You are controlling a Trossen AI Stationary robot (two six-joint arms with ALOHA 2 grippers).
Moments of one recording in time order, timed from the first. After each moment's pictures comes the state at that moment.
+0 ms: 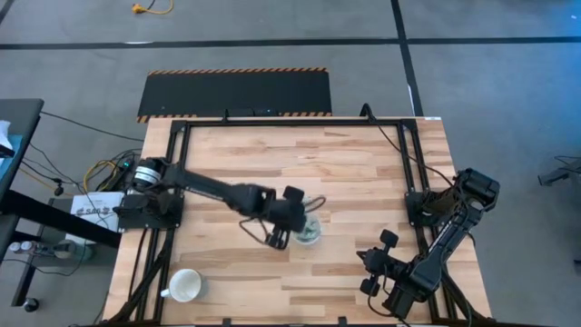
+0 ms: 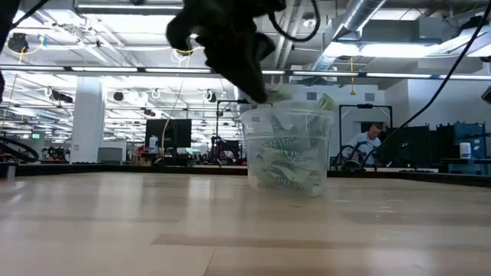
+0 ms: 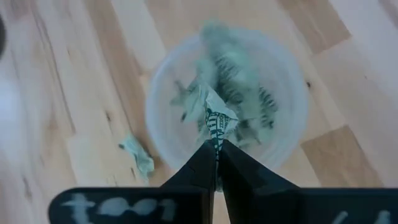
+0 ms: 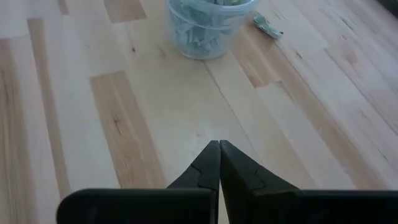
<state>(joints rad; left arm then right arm) -0.19 1.85 1.45 -0.58 -0.12 0.32 1.01 1.72 1.06 -0.95 0.81 1.35</state>
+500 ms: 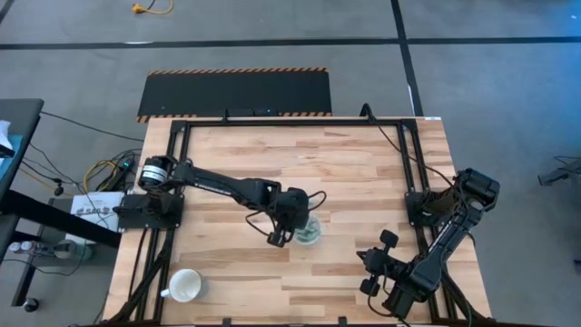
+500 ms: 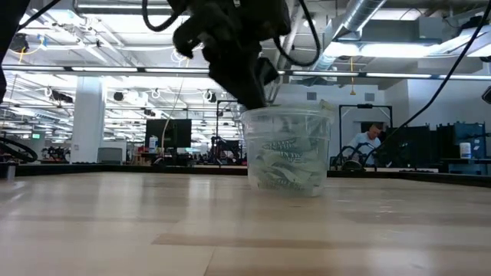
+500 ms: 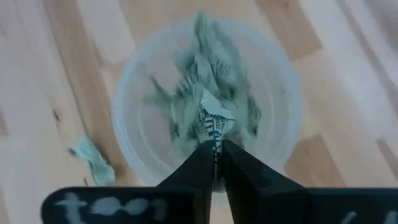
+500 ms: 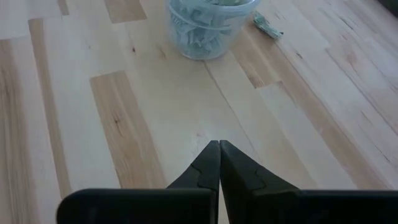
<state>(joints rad) -0.11 1.90 1.45 -0.56 0.10 0.27 1.01 1.72 1.06 -0.95 0.81 1.35</state>
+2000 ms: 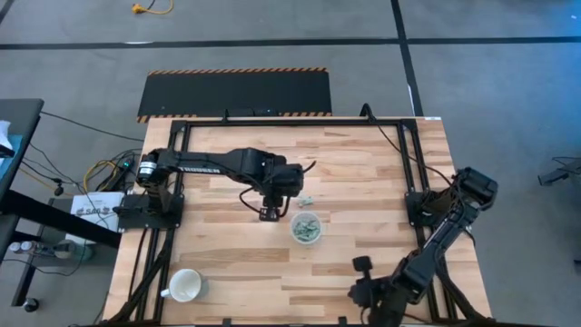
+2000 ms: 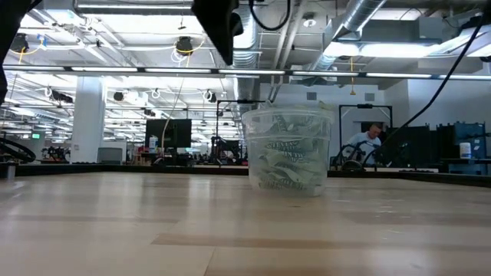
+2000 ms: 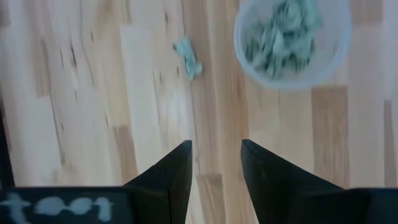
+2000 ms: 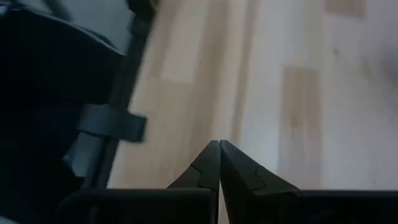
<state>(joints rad) -0.04 1.87 1.88 -1.26 -0.09 0.07 0.95 1.72 1.06 -0.40 0.41 0.62</state>
